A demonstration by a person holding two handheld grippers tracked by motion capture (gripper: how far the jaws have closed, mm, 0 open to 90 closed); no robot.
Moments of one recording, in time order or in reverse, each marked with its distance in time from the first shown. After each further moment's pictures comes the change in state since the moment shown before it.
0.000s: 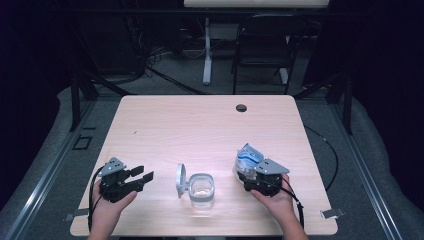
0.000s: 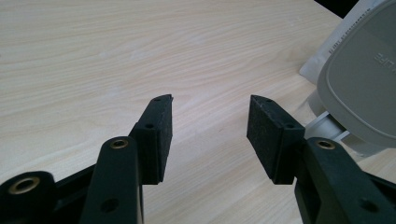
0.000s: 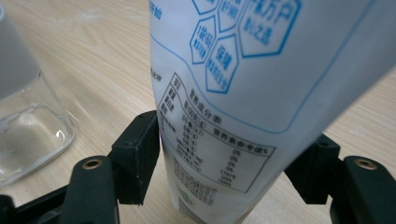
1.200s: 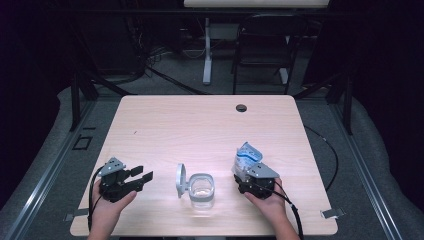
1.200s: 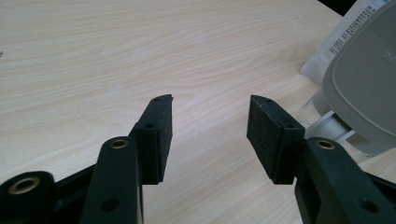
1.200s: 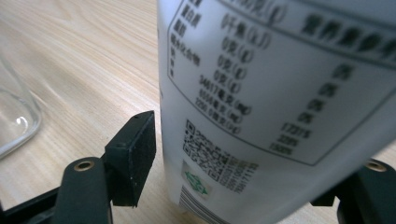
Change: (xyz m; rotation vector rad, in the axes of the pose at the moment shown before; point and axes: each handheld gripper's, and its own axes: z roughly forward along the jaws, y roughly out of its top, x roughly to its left) left arm 0.002 -0.001 0.001 0.003 0.005 -0.003; right arm 0.012 -0.018 0.023 0.026 -0.080 -0.022
